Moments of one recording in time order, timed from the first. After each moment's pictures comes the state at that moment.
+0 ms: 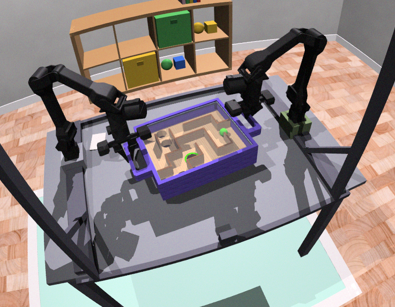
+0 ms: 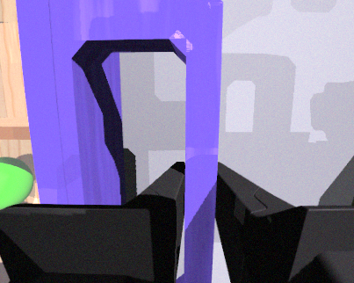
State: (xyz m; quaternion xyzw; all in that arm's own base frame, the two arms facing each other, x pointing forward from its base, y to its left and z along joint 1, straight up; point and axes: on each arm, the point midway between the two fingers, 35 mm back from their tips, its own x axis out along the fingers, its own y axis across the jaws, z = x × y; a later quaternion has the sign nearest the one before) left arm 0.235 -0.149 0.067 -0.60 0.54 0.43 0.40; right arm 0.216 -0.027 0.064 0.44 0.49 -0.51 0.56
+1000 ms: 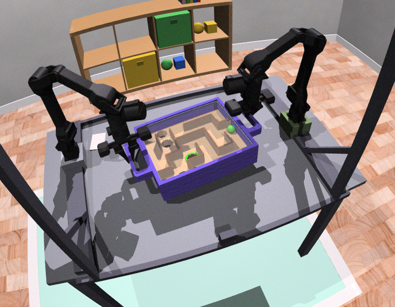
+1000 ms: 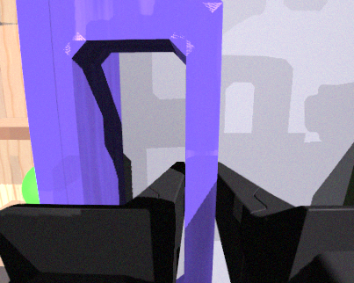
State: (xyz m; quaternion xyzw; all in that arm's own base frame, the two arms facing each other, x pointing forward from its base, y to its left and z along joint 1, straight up) left arm 0.235 -0.149 0.063 -0.60 0.53 0.43 0.41; right arm 0.216 -0.026 0.069 0.43 0.49 -0.52 0.55
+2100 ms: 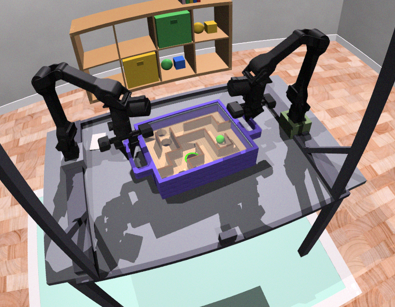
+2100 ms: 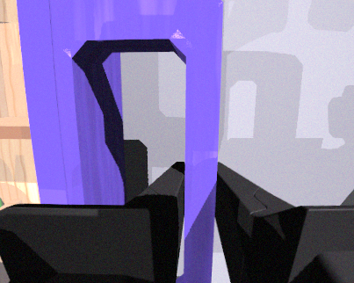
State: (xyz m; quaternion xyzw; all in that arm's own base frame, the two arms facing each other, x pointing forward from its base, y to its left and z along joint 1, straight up) left arm 0.239 -0.149 0.078 -0.58 0.55 0.46 0.39; right arm 0.212 -0.026 0.052 0.45 0.47 -0.50 0.57
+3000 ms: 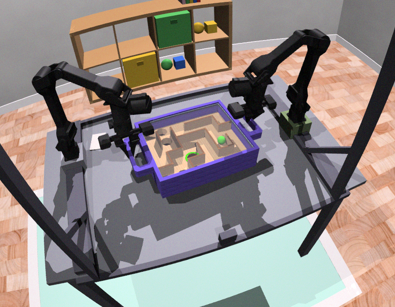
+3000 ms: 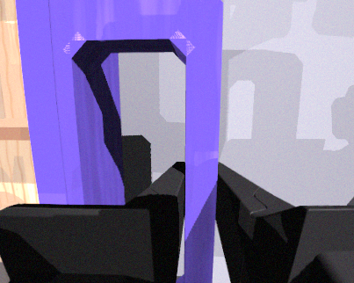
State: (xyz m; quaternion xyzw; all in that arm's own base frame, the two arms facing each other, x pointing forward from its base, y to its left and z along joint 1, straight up) left arm 0.242 -0.149 0.087 -0.58 0.55 0.46 0.38; right arm 0.209 -0.026 0.047 0.45 0.47 -0.50 0.58
